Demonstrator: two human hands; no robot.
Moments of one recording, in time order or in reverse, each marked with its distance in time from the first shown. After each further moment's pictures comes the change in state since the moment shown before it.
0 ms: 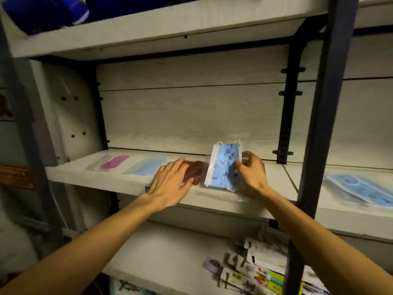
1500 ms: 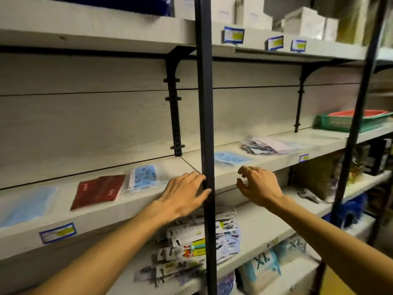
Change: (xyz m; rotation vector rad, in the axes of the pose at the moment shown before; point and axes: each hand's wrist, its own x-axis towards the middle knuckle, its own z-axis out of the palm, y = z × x) left_hand -0.005 0.167 -0.018 -0.394 0.004 0.806; right_hand -0.181 -0.015 -0.170 -1.348 0.343 0.065
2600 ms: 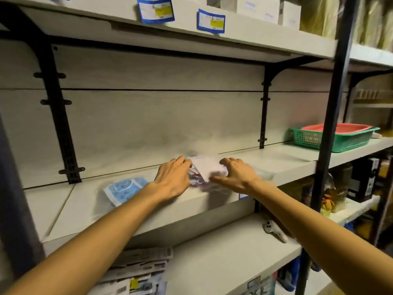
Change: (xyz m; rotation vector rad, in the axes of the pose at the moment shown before) left_hand 0.366 0.140 0.157 0.152 -0.055 -0.154; right_hand 0.170 0.341 0.044 0.133 -0.218 0.052
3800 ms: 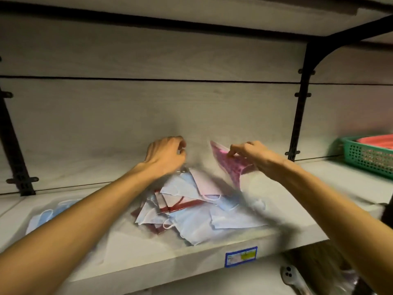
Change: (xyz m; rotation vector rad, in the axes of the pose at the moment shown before) left_hand 0.190 -0.018 0.042 -0.111 0.194 -0.313; right_hand 0.189 0.112 -0.023 0.963 -0.202 0.156
